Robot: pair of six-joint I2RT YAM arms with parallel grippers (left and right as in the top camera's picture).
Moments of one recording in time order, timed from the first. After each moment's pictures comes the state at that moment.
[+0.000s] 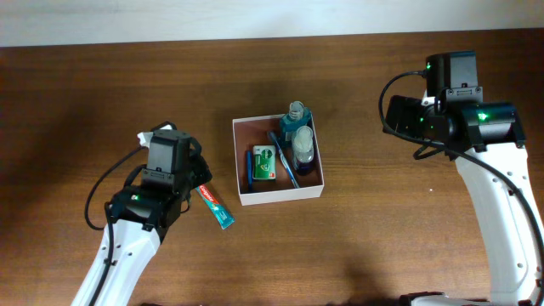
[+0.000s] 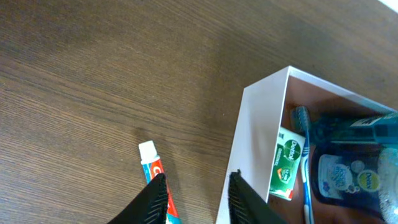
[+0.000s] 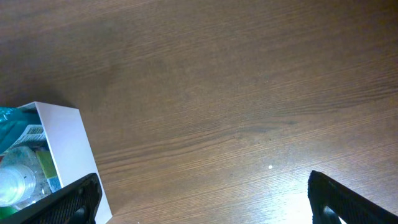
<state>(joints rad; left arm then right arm) -0.25 1.20 0.91 -0.61 -0.12 -0.64 0.05 1.46 1.53 -1.11 0.16 0.29</state>
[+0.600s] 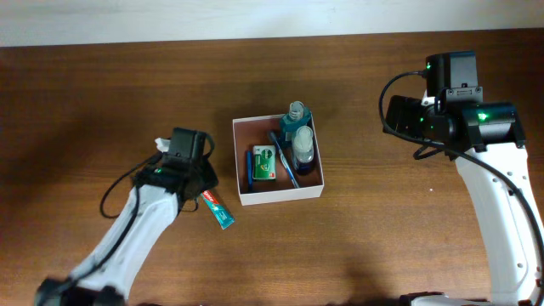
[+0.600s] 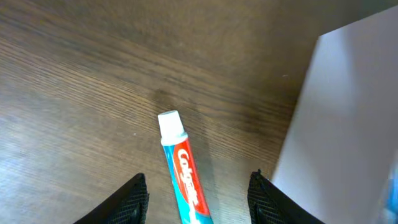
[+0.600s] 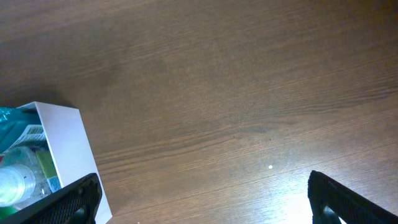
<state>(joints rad) -0.25 1.48 0.91 -0.62 -0.12 -0.66 0.05 1.46 1.53 -1.11 0.16 0.29</state>
